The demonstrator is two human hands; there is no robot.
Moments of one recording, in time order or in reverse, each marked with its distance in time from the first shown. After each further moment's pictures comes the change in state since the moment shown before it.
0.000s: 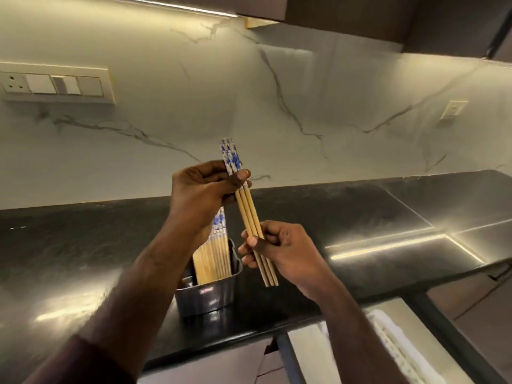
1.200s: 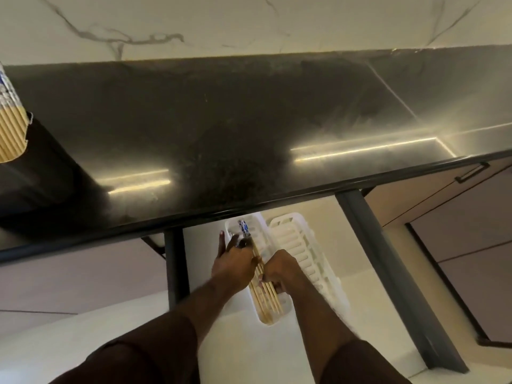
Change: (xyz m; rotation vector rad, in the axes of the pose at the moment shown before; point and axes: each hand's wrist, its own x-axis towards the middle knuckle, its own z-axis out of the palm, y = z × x) left_hand -0.176 -0.453 0.200 1.377 -0.713 -0.460; right_hand -0.118 0.342 -0.246 -0.517 0.029 1.111
